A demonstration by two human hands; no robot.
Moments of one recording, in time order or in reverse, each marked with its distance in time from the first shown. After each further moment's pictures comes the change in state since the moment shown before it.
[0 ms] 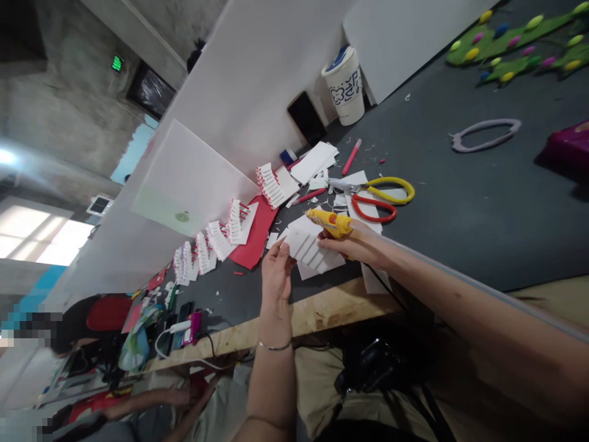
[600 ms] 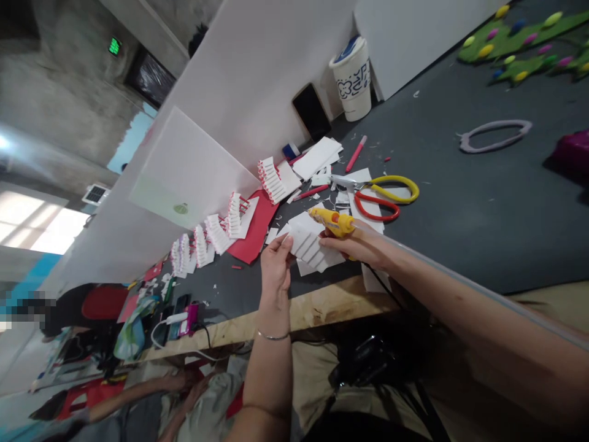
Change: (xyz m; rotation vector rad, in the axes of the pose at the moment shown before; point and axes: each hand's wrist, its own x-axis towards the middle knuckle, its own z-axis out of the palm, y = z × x) left_hand 0.009 -0.004 0.003 0.007 0.086 -0.047; right_hand -0.004 -0.002 -0.001 -0.035 -0.042 0.028
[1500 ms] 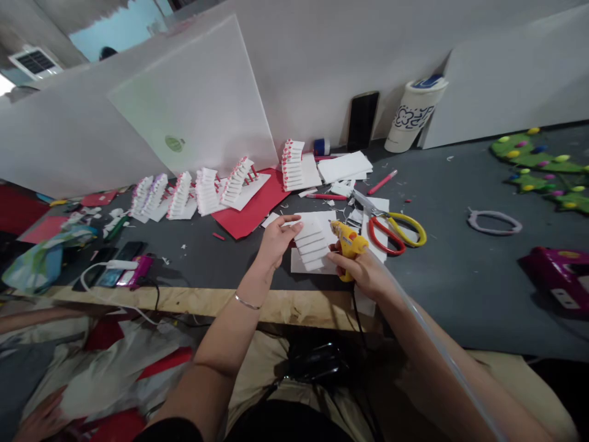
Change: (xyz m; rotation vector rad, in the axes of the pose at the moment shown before) left_hand 0.024 -0.008 -0.004 -0.099 -0.117 0.021; right_hand -0.014 -0.006 0.004 -0.231 -0.054 0.094
